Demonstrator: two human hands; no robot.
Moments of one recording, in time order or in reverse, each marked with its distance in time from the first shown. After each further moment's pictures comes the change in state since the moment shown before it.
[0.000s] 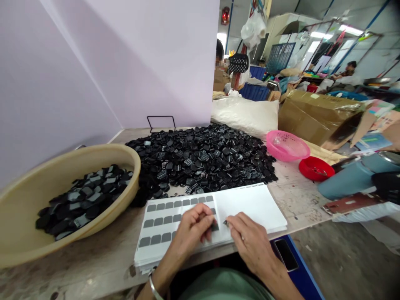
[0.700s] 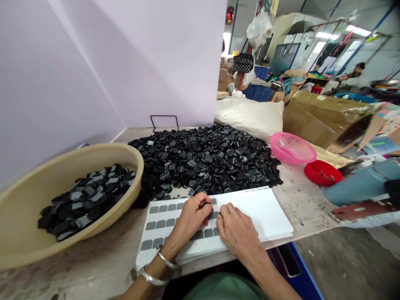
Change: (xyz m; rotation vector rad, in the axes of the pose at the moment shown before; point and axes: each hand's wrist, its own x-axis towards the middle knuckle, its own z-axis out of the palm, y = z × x) left_hand 0.037 -0.008 -0.016 0.270 0.086 0.059; right_hand 0.041 -0.022 0.029 -0.490 0.020 -0.004
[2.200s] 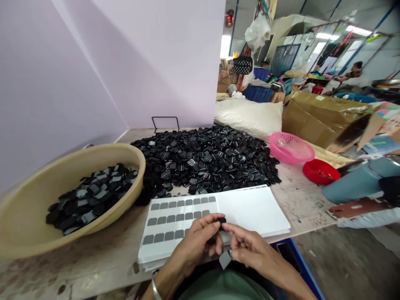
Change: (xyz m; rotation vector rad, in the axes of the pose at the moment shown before) left_hand -0.051 0.011 0.027 -0.537 -0.239 -0.285; right_hand -0.051 0.041 -0.026 1.373 -0.556 0.167
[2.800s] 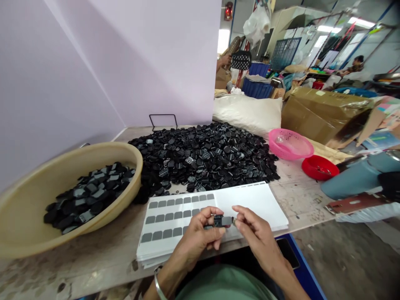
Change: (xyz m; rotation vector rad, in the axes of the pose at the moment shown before) left_hand 0.003 -0.002 0.005 0.017 0.034 0.072; right_hand 0.007 -0.001 -0.001 -0.229 0.463 -0.224
